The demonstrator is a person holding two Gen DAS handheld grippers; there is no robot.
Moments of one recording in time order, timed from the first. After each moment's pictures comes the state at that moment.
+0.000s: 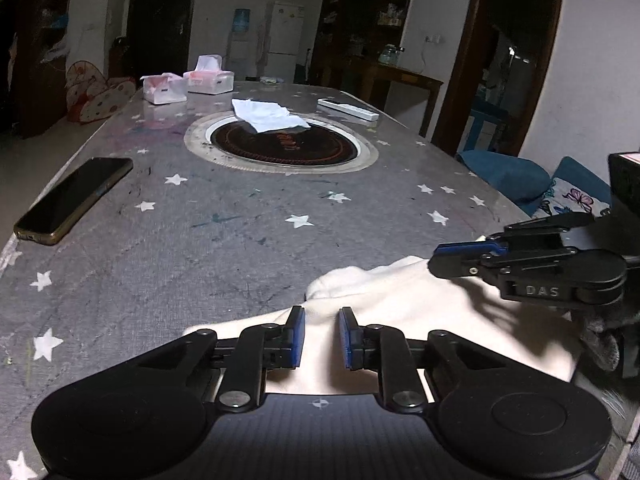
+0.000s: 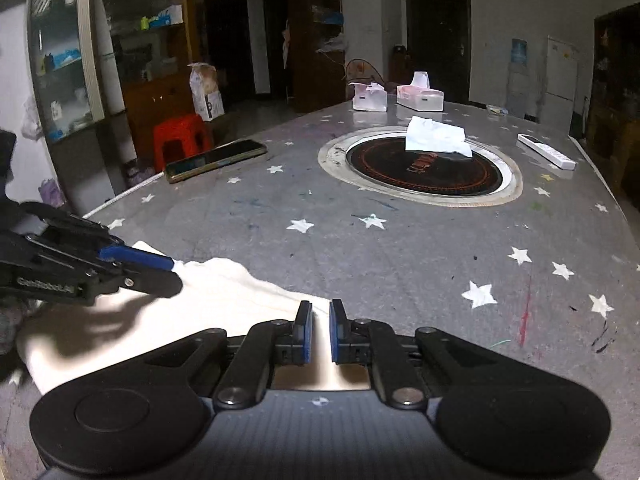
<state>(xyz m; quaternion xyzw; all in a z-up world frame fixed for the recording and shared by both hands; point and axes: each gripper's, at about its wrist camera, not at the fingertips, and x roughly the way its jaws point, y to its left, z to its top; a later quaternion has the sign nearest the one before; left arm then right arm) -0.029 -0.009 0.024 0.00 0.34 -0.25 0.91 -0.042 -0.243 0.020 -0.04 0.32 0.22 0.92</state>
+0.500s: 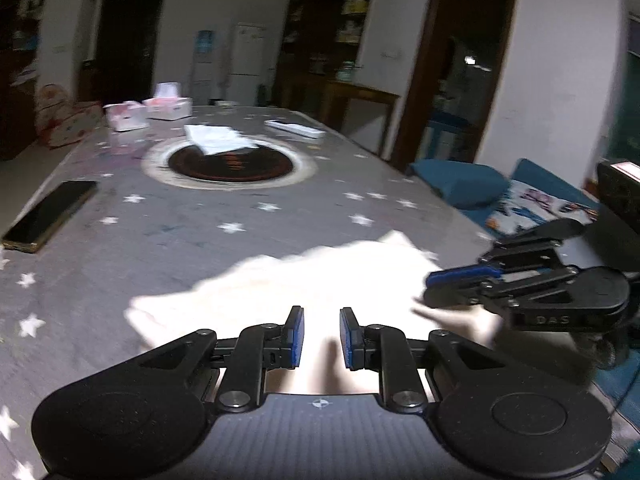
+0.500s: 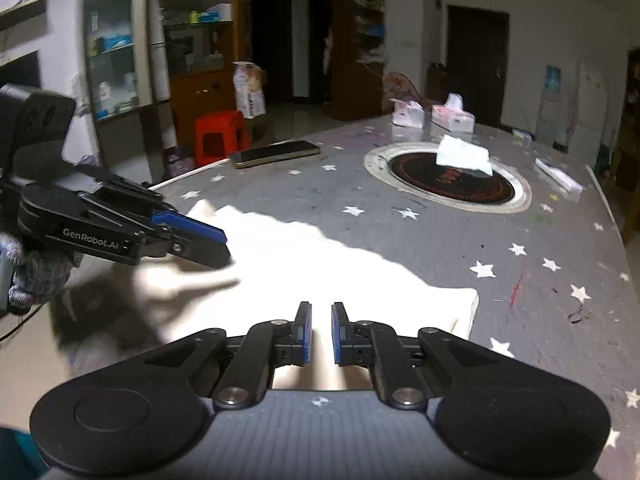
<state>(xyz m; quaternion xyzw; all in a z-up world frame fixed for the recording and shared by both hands) -0.104 -0.024 0.047 0.00 0.30 -0.32 0.90 -0.136 -0.255 0.046 -0.08 0.30 0.27 0.91</state>
